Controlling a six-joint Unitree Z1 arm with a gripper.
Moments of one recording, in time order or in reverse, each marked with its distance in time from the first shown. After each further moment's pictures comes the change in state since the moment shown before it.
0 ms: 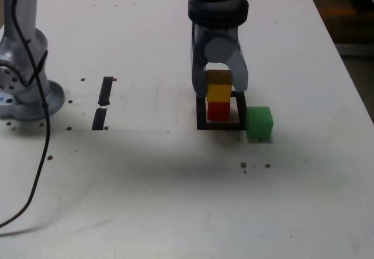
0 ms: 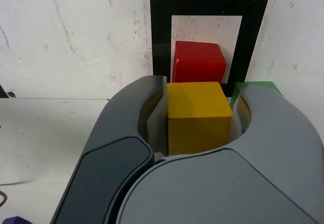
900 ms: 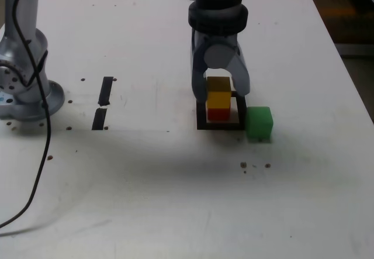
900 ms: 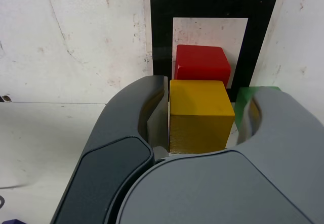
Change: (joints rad) arm 0.000 0.012 0.030 -0.038 -0.003 0.000
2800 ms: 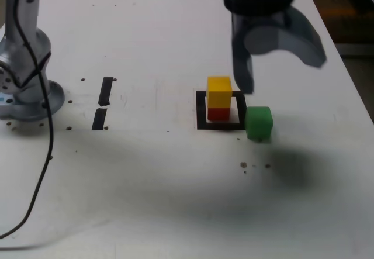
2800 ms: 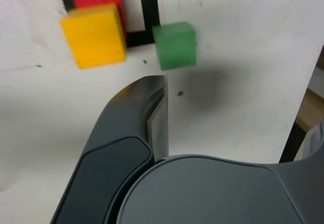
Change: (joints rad) arm -0.173 0.059 -0.353 0.132 0.085 -0.065
